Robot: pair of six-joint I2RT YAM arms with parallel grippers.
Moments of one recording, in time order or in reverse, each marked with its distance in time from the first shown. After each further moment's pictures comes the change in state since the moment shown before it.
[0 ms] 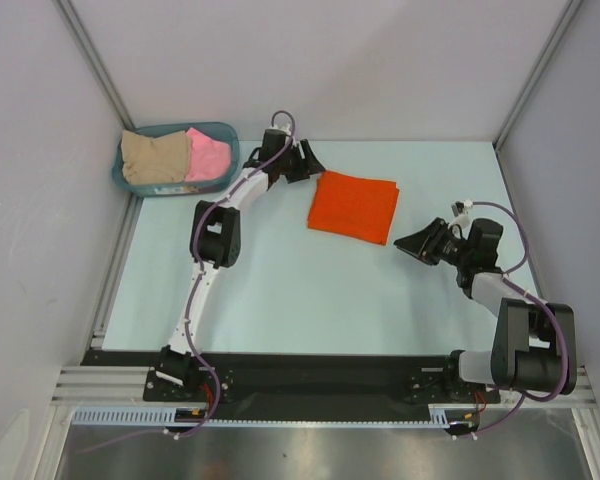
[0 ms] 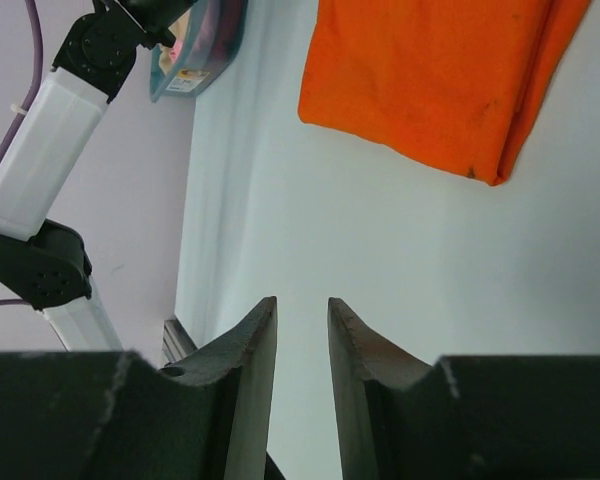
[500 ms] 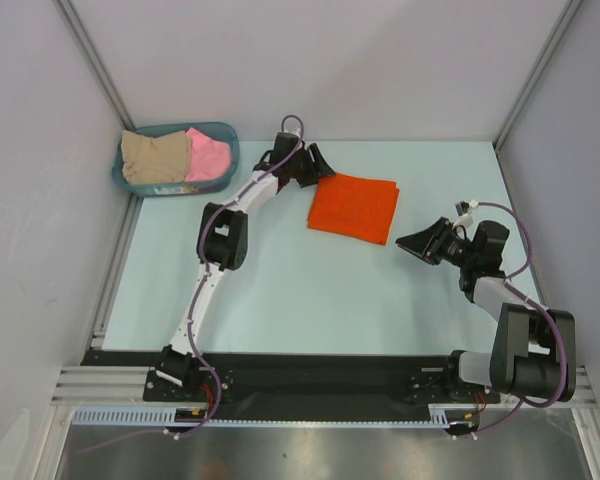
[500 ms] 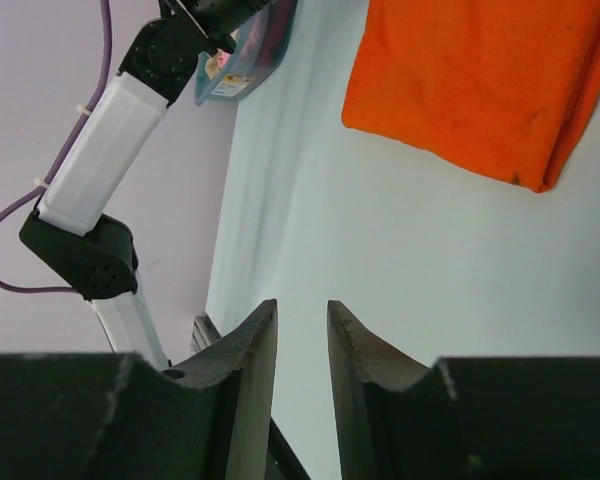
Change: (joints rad) left arm -0.048 0.022 0.028 -0.021 -0.005 -0.115; right arm -0.039 -0.029 -0.033 0.096 -0.082 0.078
